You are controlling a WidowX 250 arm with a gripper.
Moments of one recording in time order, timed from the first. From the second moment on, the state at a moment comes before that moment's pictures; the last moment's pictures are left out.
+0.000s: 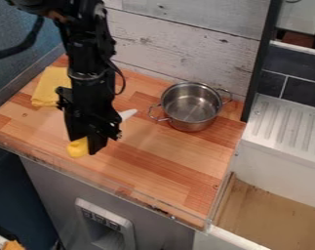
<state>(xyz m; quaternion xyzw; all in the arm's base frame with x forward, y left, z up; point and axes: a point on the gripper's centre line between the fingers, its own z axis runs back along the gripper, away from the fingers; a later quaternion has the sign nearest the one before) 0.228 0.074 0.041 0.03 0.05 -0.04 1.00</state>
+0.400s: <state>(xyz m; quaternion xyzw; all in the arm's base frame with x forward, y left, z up) 0.197 0.100 0.031 0.06 0.13 0.01 0.99</state>
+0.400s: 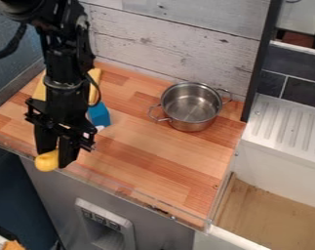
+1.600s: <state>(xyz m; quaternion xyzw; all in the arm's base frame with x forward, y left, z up) 0.243 0.132 0.011 0.07 0.14 0.06 0.99</state>
